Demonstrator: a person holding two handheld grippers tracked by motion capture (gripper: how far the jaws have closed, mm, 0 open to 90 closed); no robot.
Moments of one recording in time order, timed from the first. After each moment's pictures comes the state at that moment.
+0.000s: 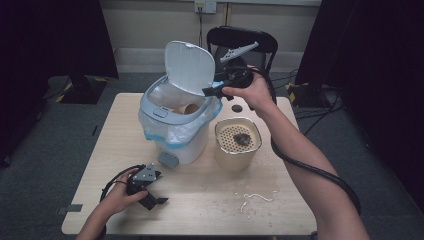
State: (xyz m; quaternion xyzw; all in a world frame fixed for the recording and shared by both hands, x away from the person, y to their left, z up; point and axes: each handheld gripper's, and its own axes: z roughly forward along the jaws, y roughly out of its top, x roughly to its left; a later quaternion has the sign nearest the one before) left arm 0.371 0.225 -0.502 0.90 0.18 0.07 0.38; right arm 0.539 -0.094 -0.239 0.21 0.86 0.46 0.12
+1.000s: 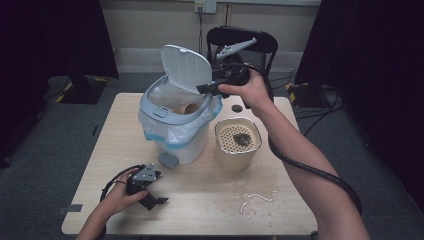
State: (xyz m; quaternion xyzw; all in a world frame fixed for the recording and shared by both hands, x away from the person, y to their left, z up) left arm 0.371 0.225 -0.502 0.90 0.18 0.07 0.38; right arm 0.529 -0.083 -0.225 0.19 0.85 0.48 0.11
